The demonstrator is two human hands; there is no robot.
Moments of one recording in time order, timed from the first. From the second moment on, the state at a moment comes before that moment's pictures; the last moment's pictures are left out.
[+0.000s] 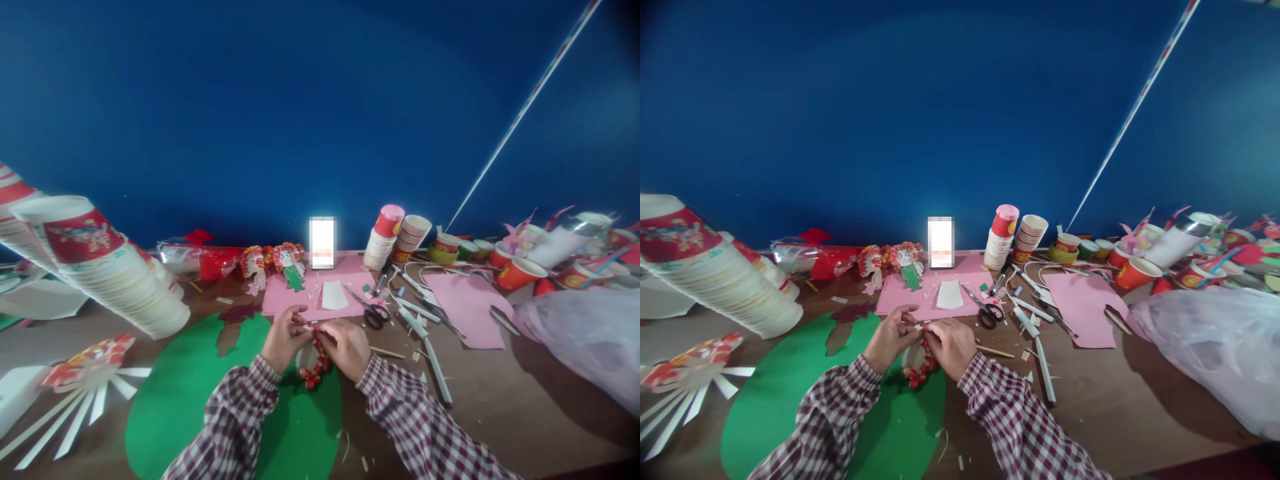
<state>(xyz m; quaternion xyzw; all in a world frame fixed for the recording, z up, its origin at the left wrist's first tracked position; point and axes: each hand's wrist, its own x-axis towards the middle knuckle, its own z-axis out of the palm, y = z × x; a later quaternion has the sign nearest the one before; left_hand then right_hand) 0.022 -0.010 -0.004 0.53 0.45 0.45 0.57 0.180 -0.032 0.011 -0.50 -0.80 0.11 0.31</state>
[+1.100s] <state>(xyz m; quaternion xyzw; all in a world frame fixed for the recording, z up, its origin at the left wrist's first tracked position) 0.021 -0.009 0.000 0.57 0.47 0.42 0.52 0.180 -0.032 0.009 -0.49 -0.80 0.12 0.31</state>
